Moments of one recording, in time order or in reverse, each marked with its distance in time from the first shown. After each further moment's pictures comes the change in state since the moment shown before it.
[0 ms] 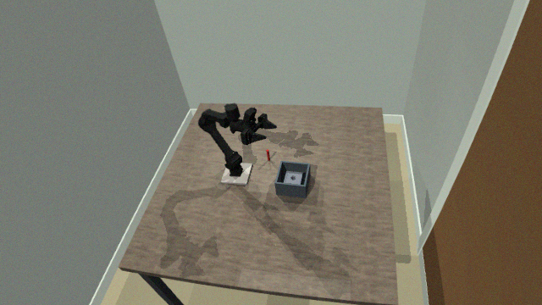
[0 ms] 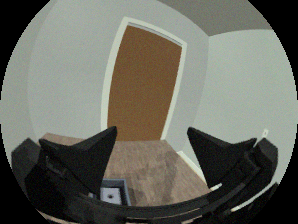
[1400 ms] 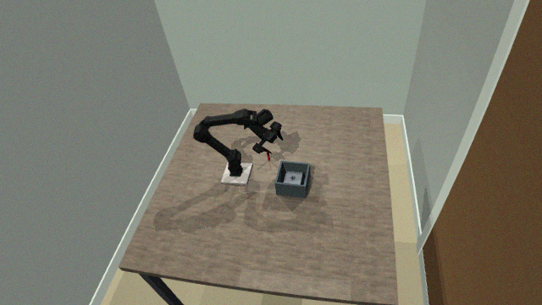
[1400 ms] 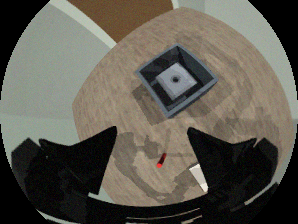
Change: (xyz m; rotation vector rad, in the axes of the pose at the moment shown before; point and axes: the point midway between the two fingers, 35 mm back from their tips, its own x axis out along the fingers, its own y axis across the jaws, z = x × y) arm -0.080 0.185 -0.198 0.699 1.124 0.014
